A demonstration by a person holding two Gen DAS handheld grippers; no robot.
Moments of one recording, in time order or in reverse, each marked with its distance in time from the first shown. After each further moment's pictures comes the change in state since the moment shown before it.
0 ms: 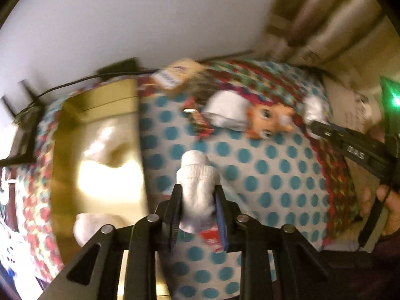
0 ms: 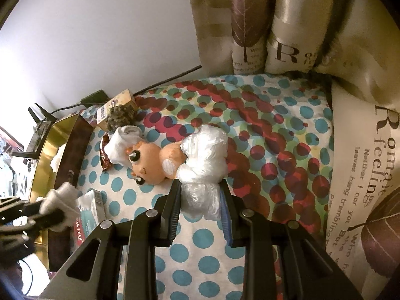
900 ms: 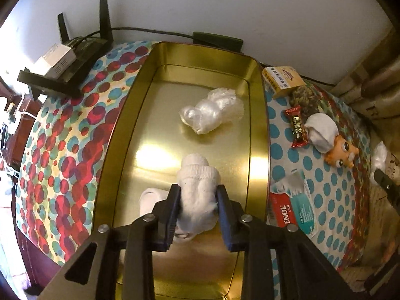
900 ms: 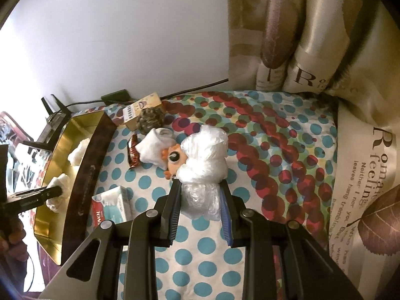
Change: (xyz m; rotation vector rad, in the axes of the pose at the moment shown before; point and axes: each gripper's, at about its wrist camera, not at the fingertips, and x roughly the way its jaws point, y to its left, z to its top) left arm 0.017 0.119 -0.036 -0.334 0.019 0.063; right arm -0.029 0.045 -0.005 -0.078 -0.036 0.007
